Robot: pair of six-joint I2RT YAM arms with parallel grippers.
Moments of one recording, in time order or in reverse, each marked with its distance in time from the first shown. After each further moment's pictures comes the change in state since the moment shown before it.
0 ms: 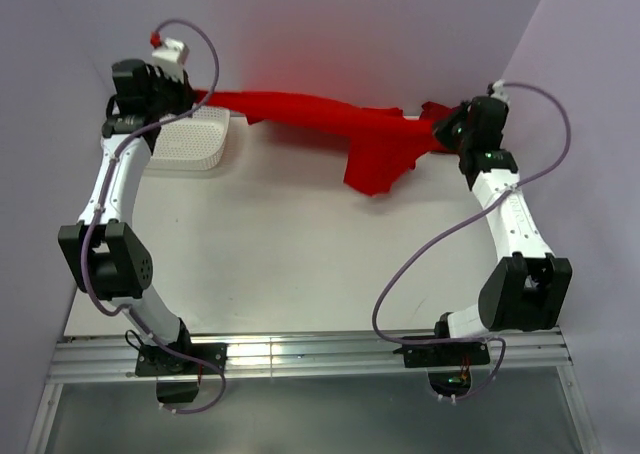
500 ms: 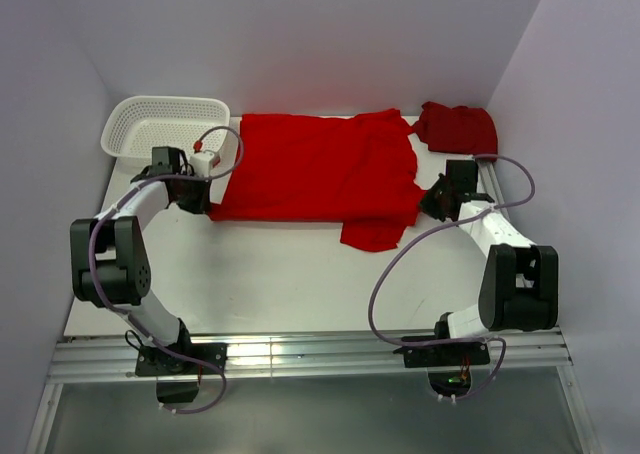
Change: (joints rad) left arm 0.006 -0.055 -0.647 -0.195 -0.023 0.224; right arm -0.002 -0.001 -0.486 -0.041 -0.014 0.034
